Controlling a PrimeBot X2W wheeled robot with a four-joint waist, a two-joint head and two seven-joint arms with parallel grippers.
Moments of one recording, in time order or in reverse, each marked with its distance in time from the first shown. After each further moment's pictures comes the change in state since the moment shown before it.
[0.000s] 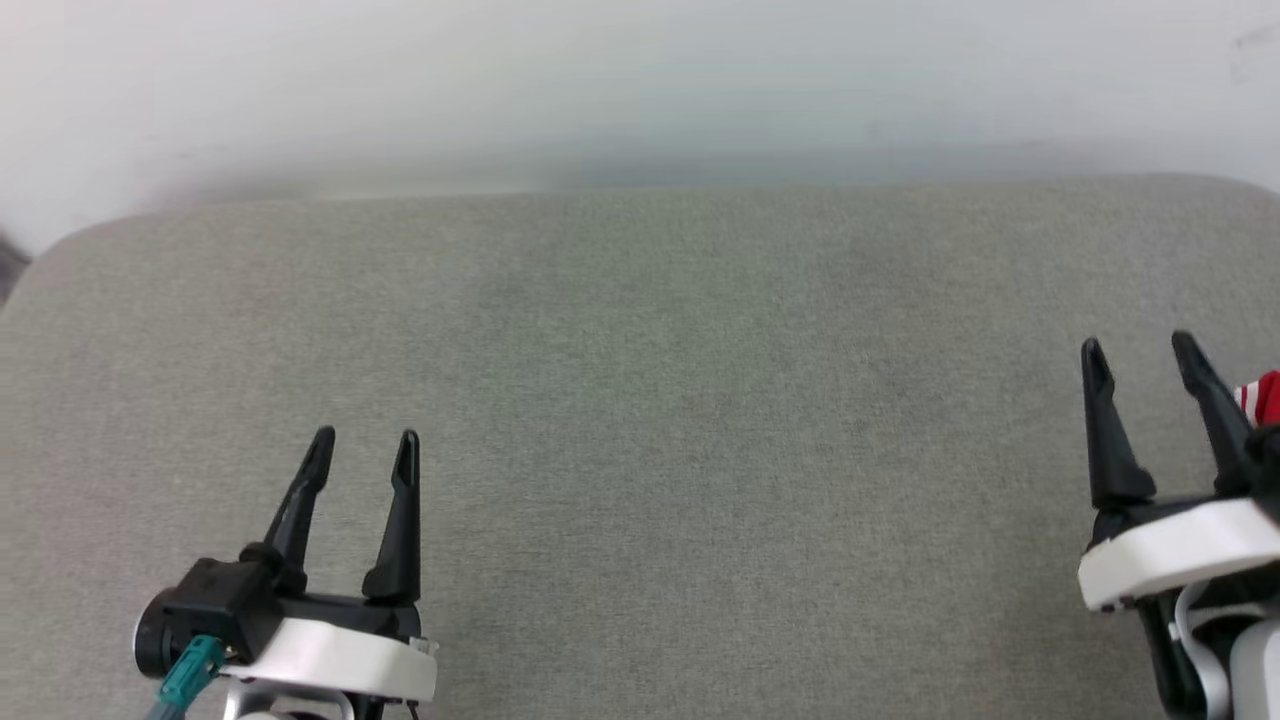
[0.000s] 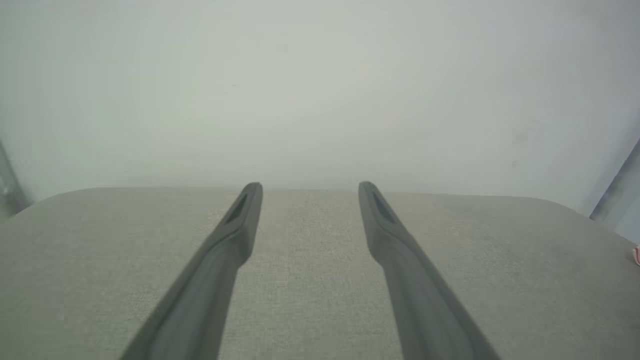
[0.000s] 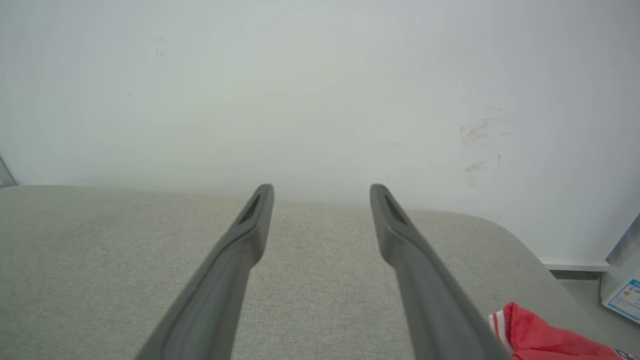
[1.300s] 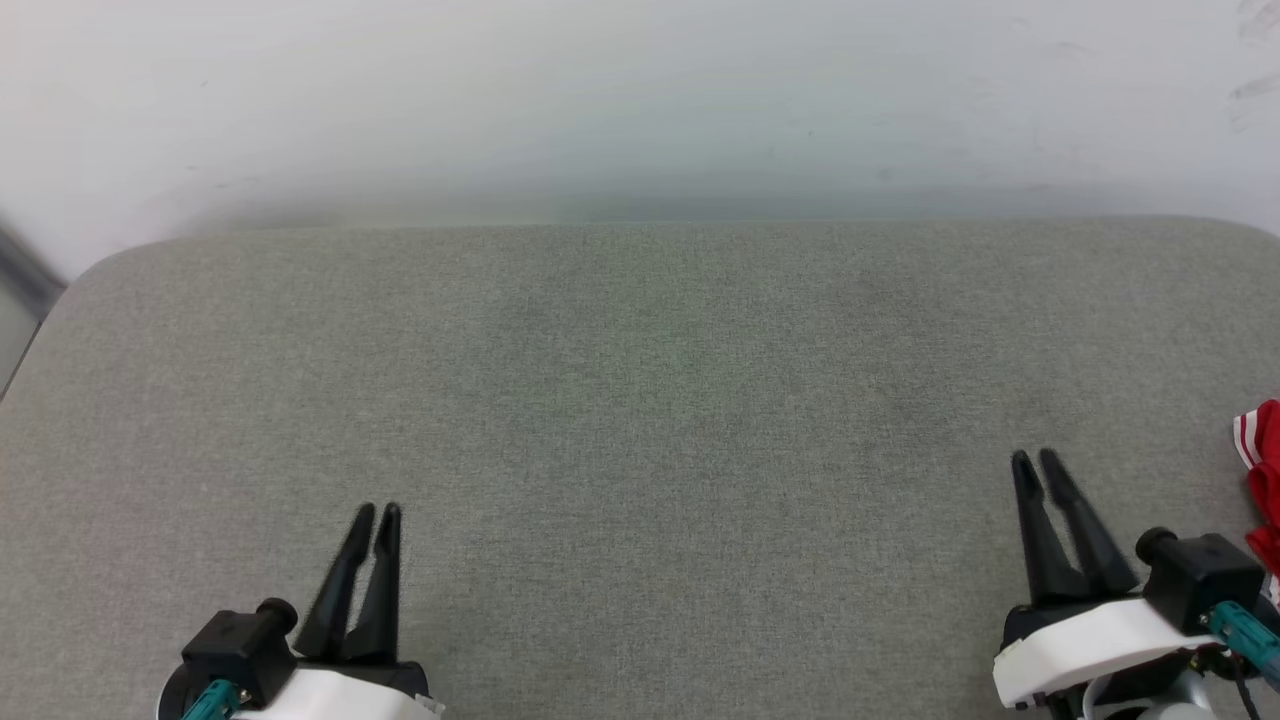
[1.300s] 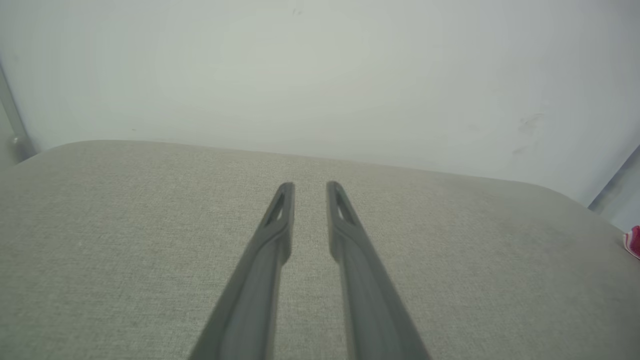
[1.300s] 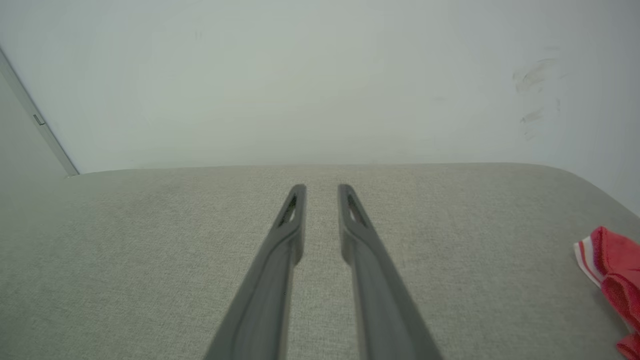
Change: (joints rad) left arm 0.075 -0.007 -0.005 0.070 -0.047 -0.006 0.002; right arm 0.120 0.066 0.086 0.120 0.026 0.000 -0.132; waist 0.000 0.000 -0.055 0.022
